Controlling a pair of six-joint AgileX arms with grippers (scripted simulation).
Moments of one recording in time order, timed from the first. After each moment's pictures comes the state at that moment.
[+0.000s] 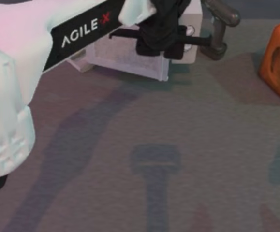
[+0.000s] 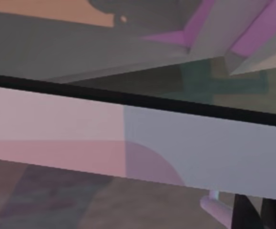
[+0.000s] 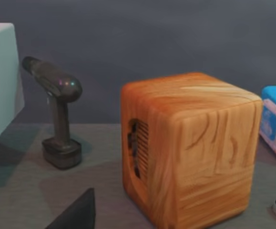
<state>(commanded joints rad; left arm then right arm) -0.68 2.26 2.12 -0.95 -0.23 -0.42 0.00 0.00 0.00 0.00 0.00 0.00</state>
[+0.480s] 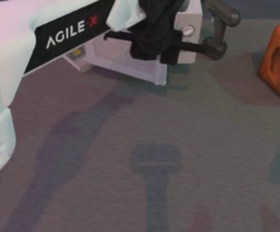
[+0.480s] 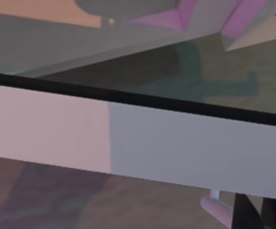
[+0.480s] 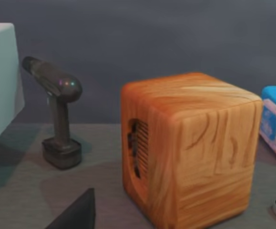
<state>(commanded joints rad) -0.67 2.18 1.98 -0.88 -0.19 -0.34 0.00 0.00 0.00 0.00 0.00 0.00</state>
